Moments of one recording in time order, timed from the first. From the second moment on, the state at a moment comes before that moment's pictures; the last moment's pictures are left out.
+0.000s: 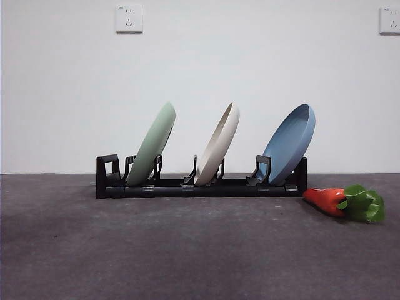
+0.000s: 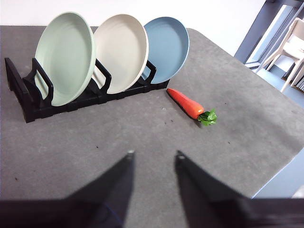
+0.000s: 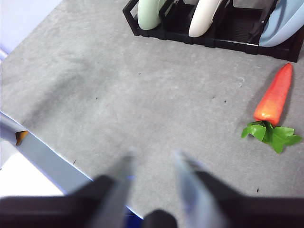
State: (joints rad) left arm 0.00 0.50 0.80 -0.73 0.66 -0.03; right arm 0.10 0.73 0.98 -0.97 -0.57 -0.13
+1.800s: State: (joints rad) left arm -0.32 1.79 1.46 -0.09 0.24 -0.08; right arm 0.10 0.82 0.98 -0.97 -0.57 -0.12
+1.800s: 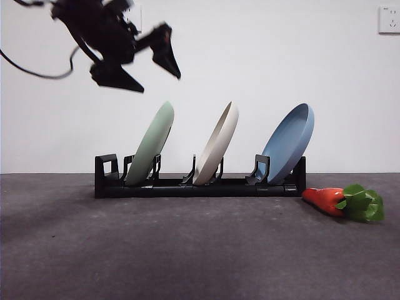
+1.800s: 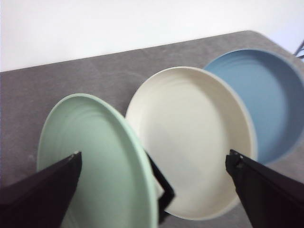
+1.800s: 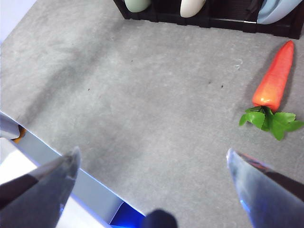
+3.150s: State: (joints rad) left arm -0.33 1.90 1.47 -0.05 0.30 -0.10; right arm 0.10 0.82 0.98 -0.97 -0.57 -0.12
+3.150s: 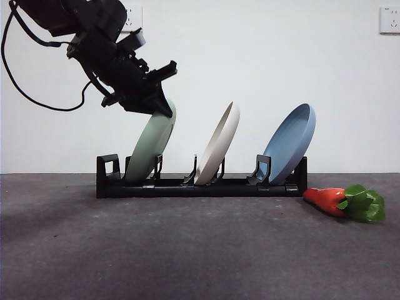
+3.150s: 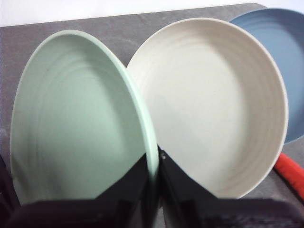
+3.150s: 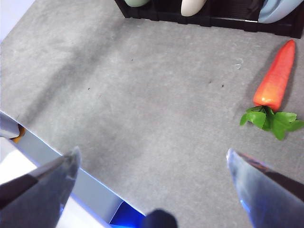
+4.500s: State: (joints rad) left arm -0.89 1.45 1.20 -0.57 -0.18 0.32; right arm 0.10 0.83 0.98 -0.96 -0.57 -0.12
